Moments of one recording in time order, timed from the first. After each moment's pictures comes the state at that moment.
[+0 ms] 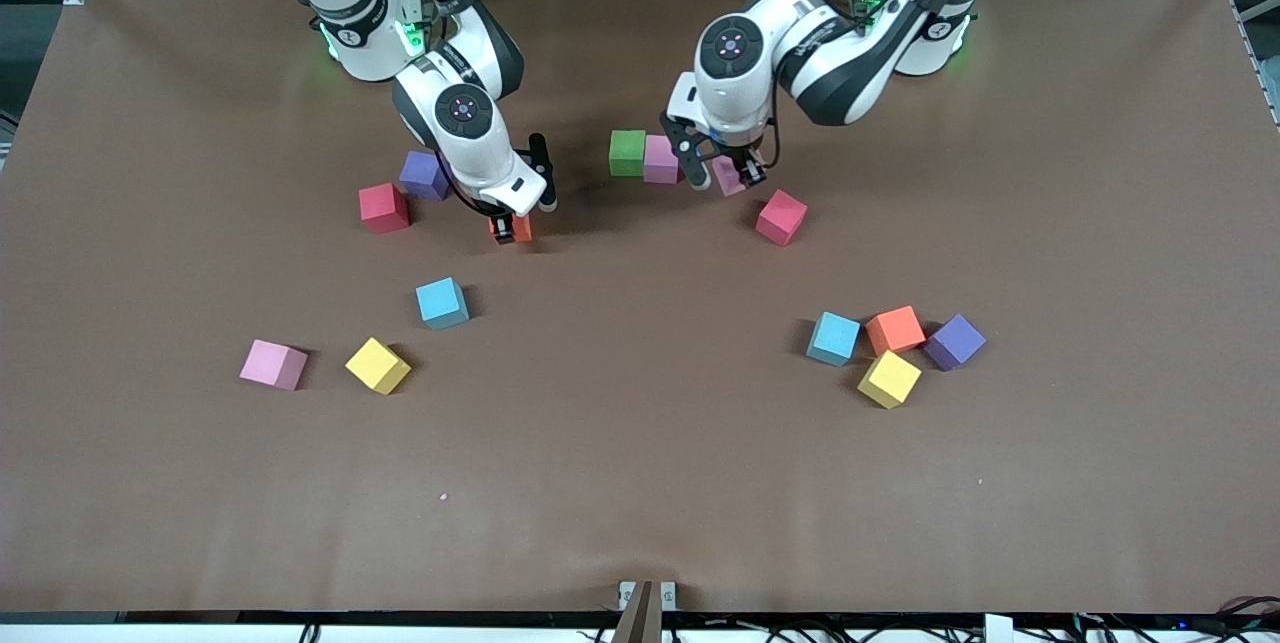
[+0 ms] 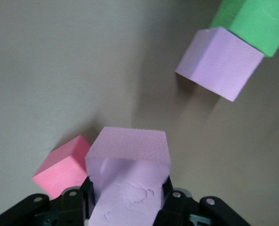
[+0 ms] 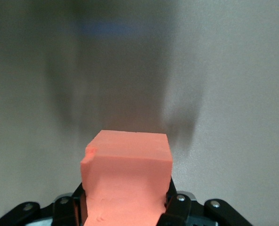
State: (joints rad) left arm -0.31 0.24 -0.57 -2.15 0.13 2.13 0.24; right arm 0.67 0.27 -0.03 -2.38 -0.06 2.57 -1.09
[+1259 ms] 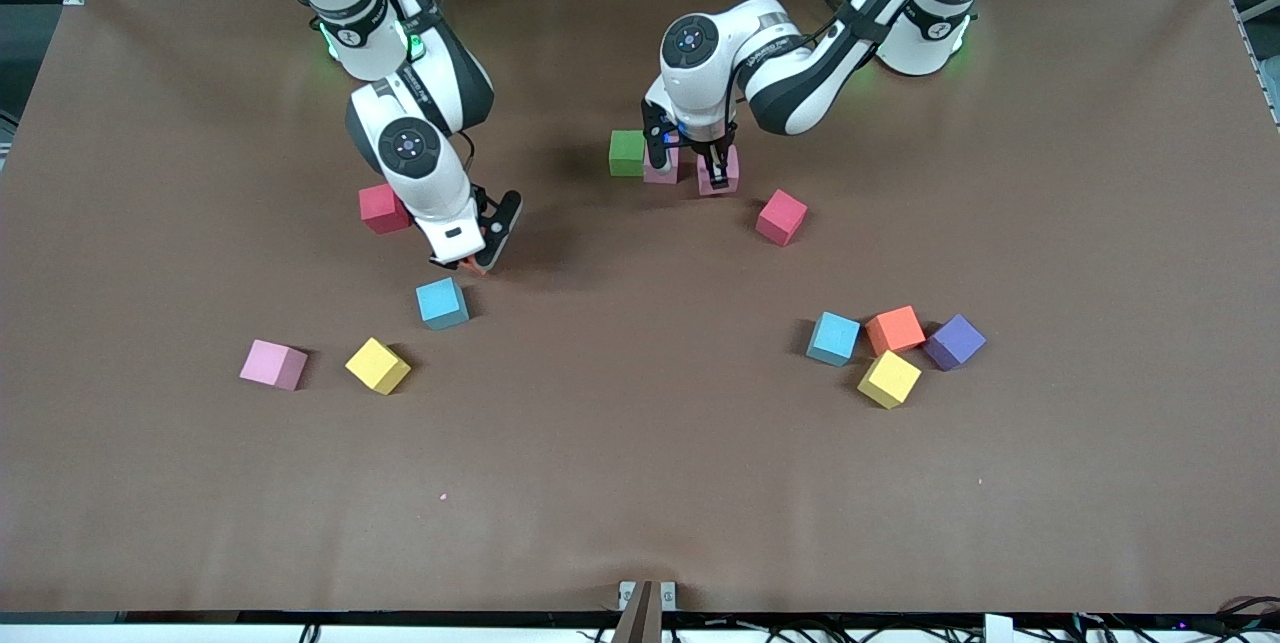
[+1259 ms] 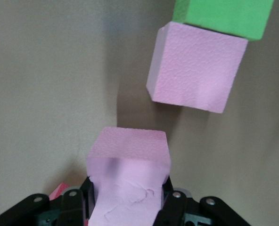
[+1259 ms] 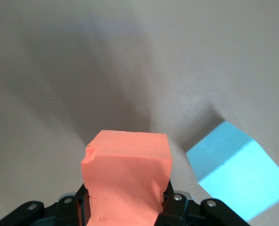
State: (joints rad) left arm -0.37 0.35 -0.59 -2.18 0.30 2.27 0.28; right arm 0.53 0.26 -0.04 -2.26 -0.05 2.41 -0.56
